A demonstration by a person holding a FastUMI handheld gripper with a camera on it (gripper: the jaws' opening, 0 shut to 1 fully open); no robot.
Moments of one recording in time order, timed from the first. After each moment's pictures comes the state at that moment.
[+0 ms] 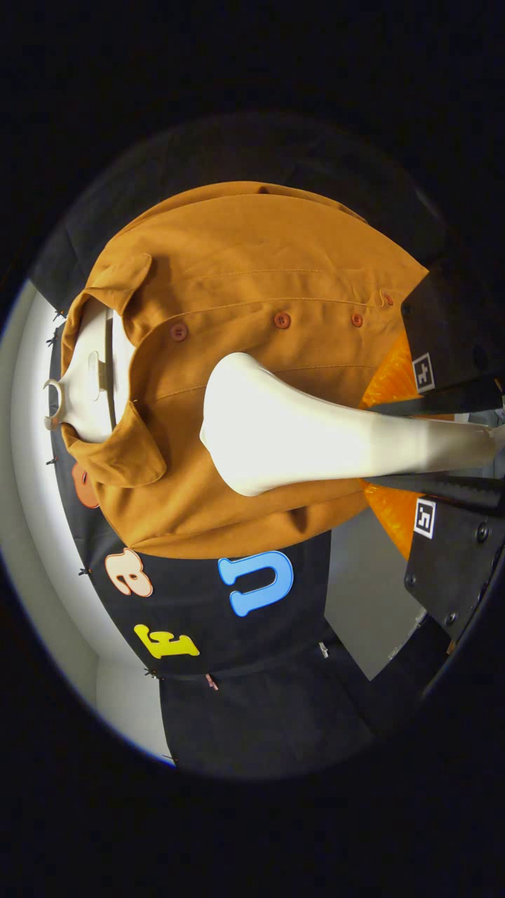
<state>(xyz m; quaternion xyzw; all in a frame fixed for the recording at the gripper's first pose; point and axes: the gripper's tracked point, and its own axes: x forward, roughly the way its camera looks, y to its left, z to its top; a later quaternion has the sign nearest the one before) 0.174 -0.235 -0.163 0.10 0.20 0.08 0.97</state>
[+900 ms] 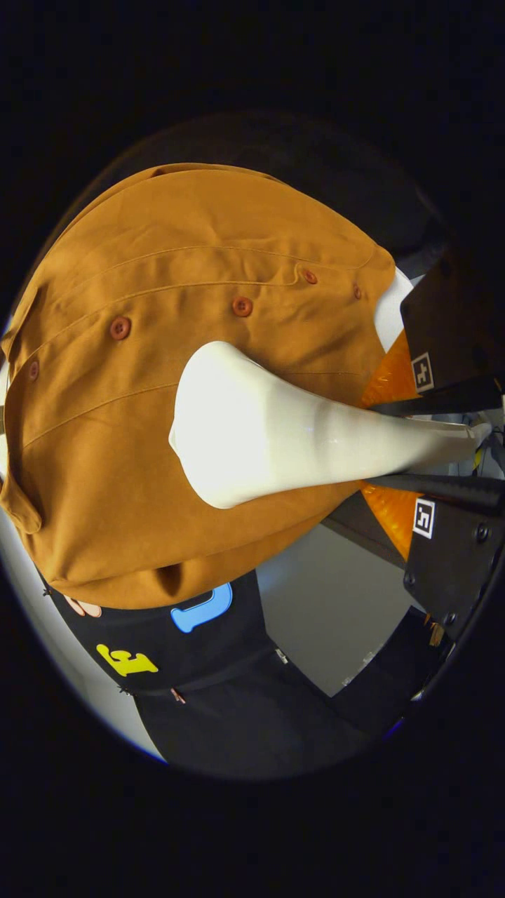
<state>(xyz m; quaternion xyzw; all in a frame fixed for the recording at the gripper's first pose) 0.146 -0.236 -0.287 0.10 0.34 0.08 0.93</state>
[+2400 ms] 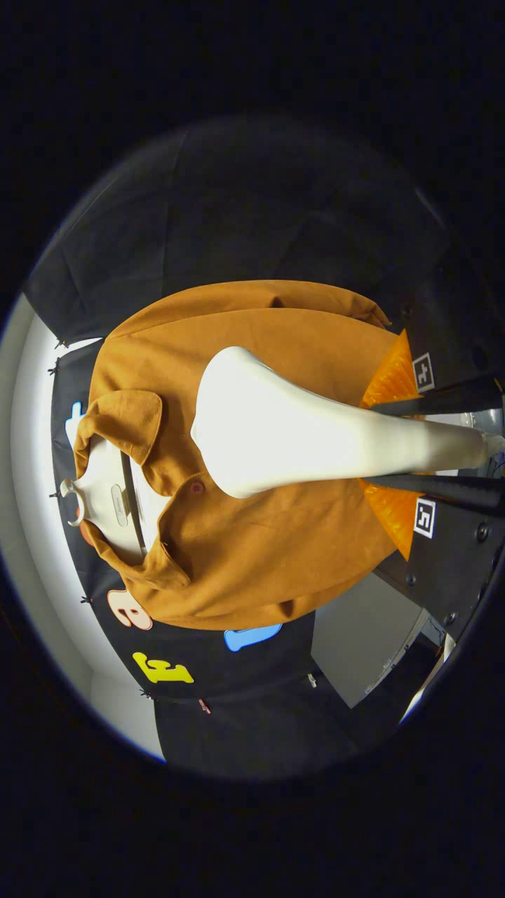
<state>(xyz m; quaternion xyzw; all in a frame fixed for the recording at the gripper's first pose) 0.159 -0.385 -0.150 0.06 0.20 0.02 0.98</state>
